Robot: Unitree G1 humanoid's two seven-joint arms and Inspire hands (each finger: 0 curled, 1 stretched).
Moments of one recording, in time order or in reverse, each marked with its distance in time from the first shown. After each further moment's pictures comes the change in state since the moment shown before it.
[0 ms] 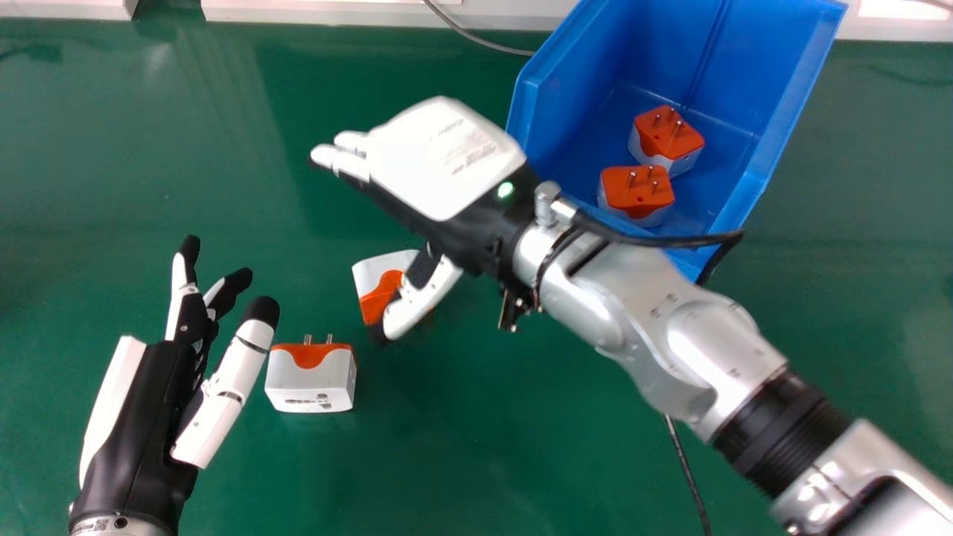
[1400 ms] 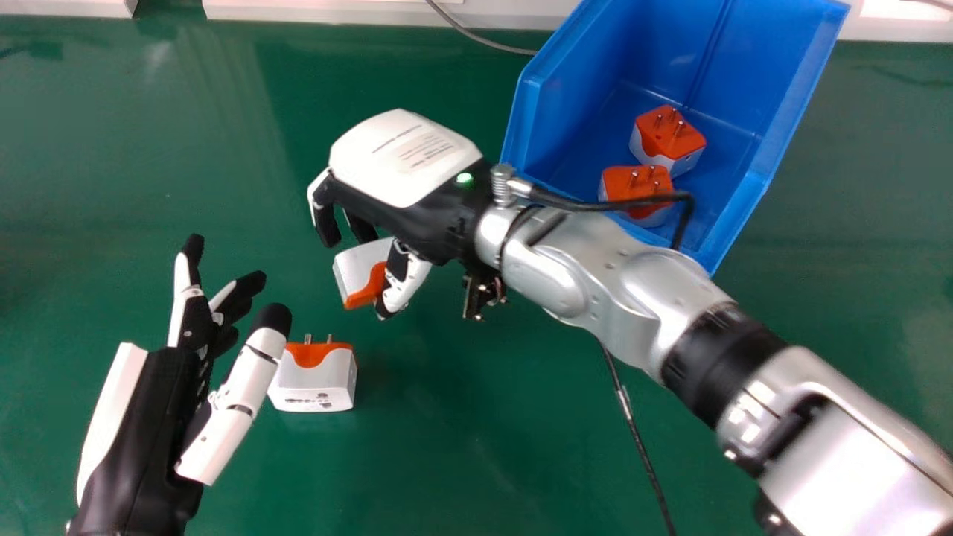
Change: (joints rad) left arm 0.067 -0.032 -0.015 -0.143 0.021 0.042 -0.012; right arm -0.152 0.034 -0.017 0.258 0.181 -0.193 -0.101
